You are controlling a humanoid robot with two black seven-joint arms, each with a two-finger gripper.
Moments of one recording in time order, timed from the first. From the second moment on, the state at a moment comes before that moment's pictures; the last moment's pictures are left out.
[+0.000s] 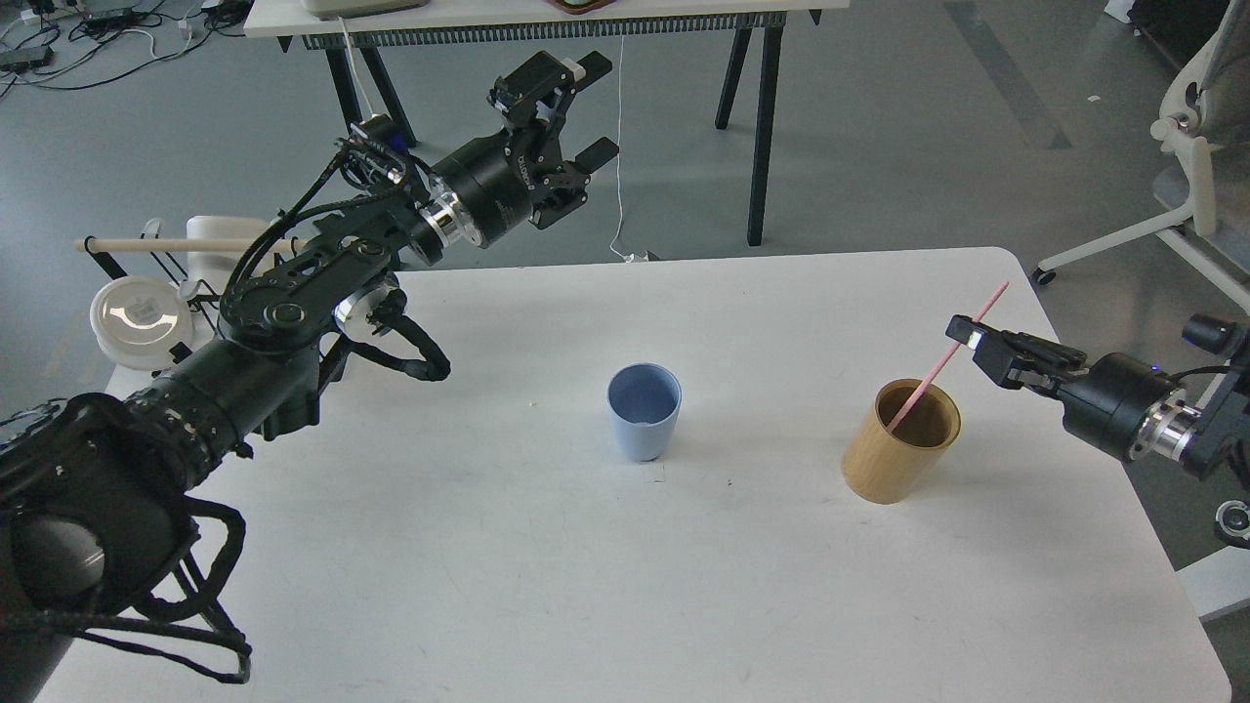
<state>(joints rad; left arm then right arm) -1.00 0.07 -0.57 -0.52 0.66 -0.49 -0.49 0.62 -0.96 0.28 1.26 -1.30 -0.20 0.49</state>
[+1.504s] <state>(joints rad) -0.84 0.21 -0.58 -0.50 0.63 -0.49 -0.49 1.14 -0.42 0.03 1.03 -1.39 -0.11 0.49</state>
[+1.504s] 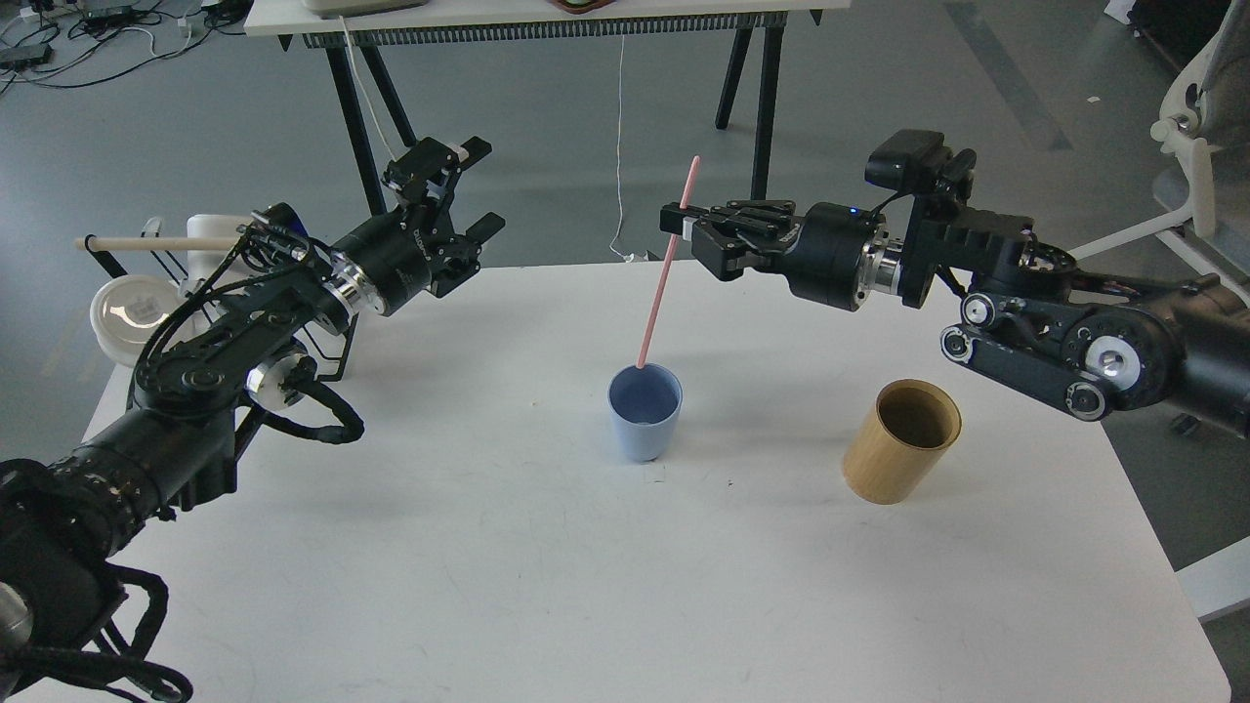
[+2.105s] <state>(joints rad) -0.84 0.20 -0.58 -0.50 0.63 -0.49 -0.49 1.09 -0.33 -0.03 0.96 -1.39 -0.12 0.49</state>
